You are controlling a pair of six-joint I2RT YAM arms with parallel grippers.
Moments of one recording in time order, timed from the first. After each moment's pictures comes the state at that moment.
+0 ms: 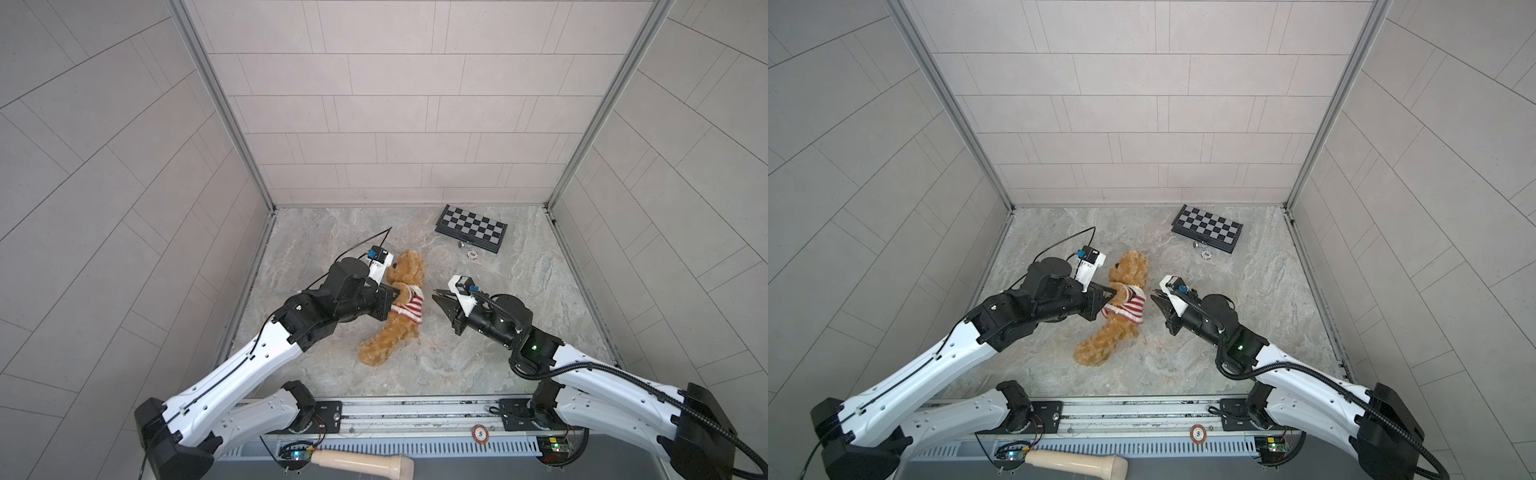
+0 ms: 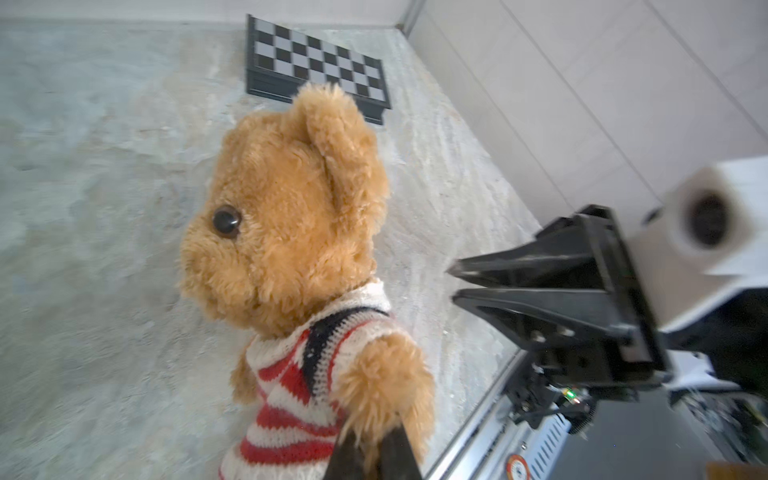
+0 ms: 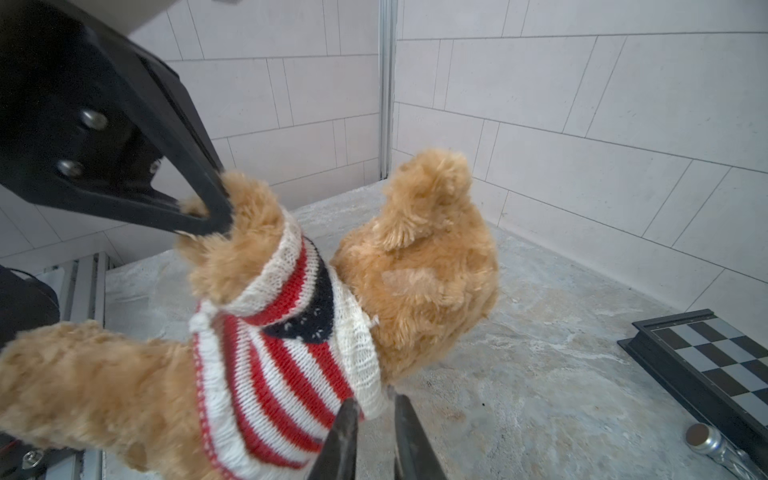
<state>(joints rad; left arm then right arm) -0.76 1.00 1.01 -0.62 0.08 -0.39 0.79 0.89 0.45 0.30 -0.05 0.01</state>
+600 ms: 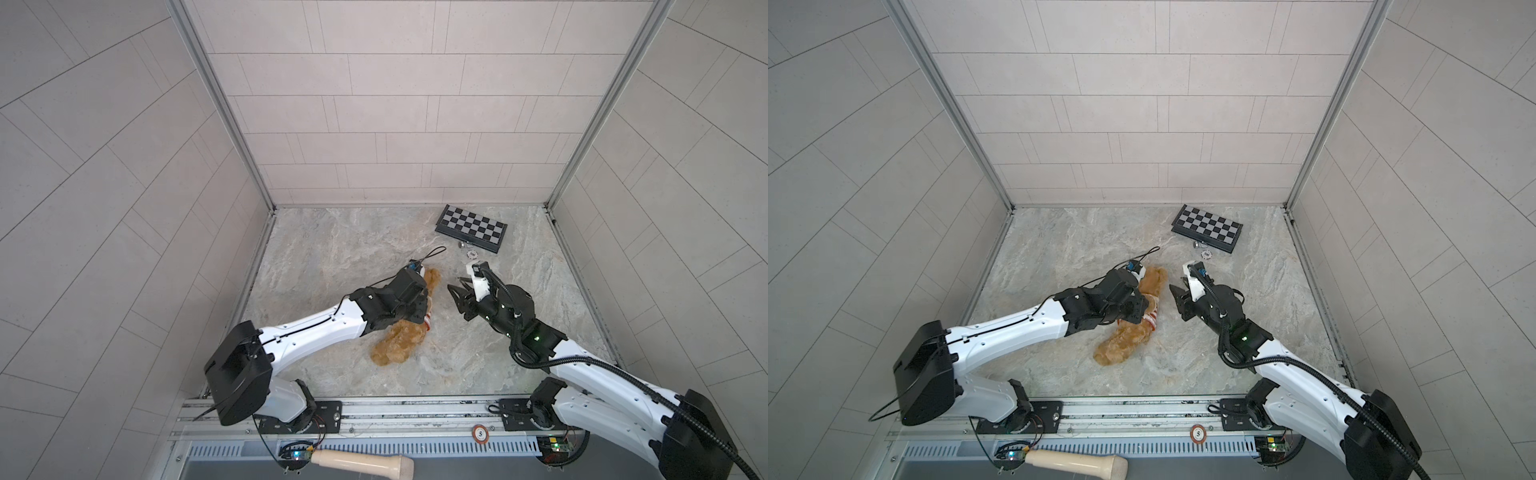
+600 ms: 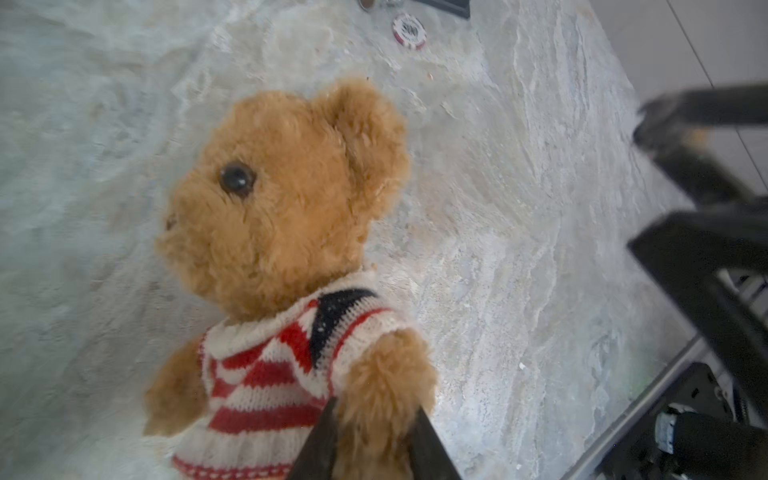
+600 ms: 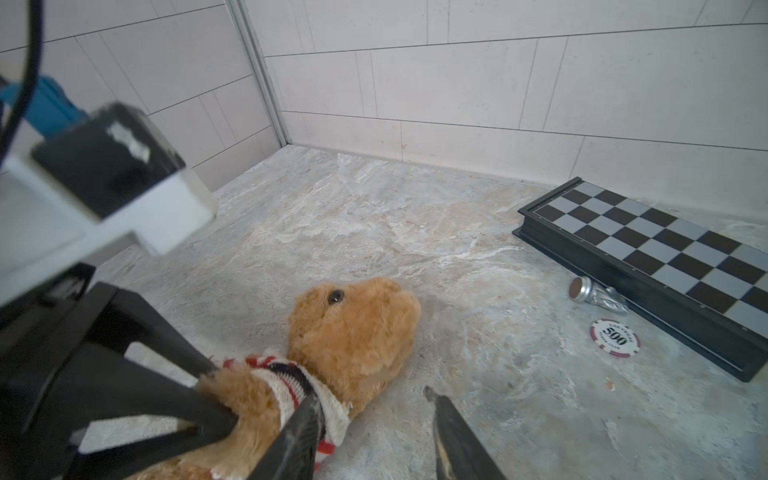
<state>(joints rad) -0.93 1.45 1.00 -0.39 -0.07 -0.53 0.60 0.91 0.45 0.19 0.03 0.18</state>
